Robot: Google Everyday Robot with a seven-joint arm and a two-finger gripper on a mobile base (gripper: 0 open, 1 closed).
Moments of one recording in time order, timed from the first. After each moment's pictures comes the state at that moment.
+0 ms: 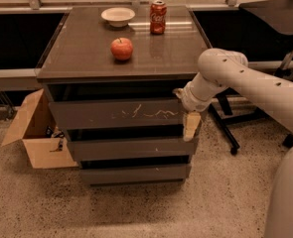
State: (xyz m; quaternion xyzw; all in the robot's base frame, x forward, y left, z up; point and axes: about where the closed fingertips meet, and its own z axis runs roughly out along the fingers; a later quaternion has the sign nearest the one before) arm 0.661 -0.139 0.671 -0.74 0.64 0.03 0.19
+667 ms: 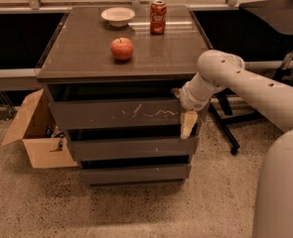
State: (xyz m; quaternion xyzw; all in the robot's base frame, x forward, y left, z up) arm 0.682 -0.133 0.656 -0.74 0.64 0.05 0.20
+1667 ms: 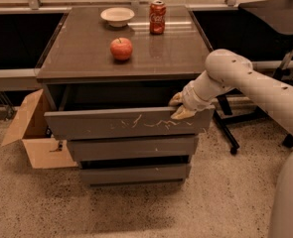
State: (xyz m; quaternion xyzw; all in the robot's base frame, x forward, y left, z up) arm 0.668 -0.127 0.665 -0.75 0.61 0.07 0.24
